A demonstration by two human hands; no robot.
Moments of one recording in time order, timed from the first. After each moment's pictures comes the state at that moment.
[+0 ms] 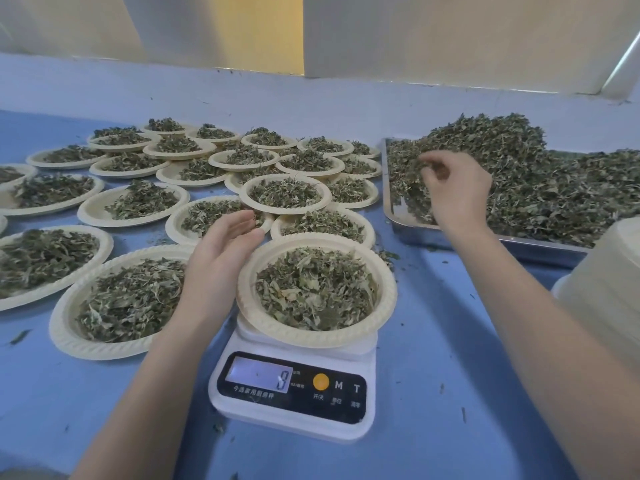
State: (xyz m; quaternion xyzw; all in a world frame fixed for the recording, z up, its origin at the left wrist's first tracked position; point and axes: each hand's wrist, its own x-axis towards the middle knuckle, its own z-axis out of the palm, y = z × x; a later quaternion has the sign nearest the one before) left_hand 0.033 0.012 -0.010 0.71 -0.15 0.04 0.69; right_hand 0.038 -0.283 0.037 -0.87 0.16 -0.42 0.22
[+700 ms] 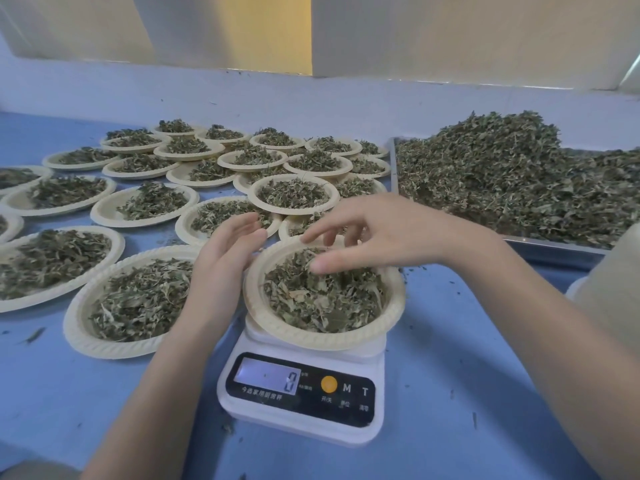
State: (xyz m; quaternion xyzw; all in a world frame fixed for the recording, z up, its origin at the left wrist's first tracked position) left_hand 0.033 0.014 -0.012 0.68 -0.13 0.02 0.72; right_hand -0.014 -0.183 0.074 -0.96 -0.19 0.02 0.21
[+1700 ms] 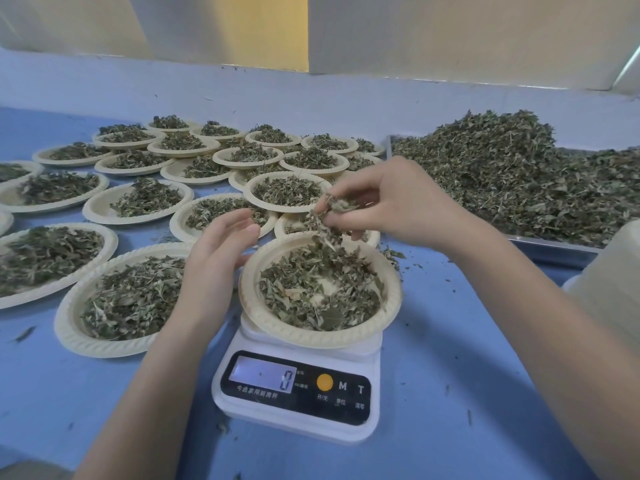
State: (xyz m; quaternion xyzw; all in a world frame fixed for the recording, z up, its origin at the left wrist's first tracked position) left_hand 0.036 0.014 -0.011 0.67 -0.13 0.03 0.73; right_hand -0.016 -0.186 0.078 -0.91 -0.15 -0.11 0.37
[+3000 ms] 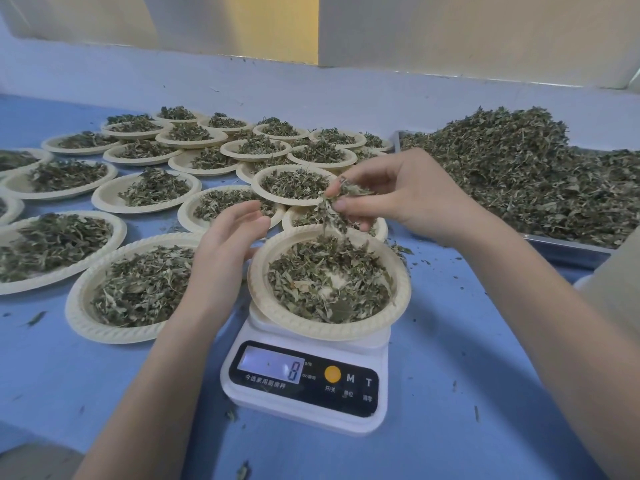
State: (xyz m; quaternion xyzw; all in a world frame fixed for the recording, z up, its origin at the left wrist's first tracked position) left_hand 0.034 0.016 -0.011 0.68 -0.12 0.02 0.73; right_hand -0.011 -0.187 0.074 -0.86 -0.16 -0.10 0.47
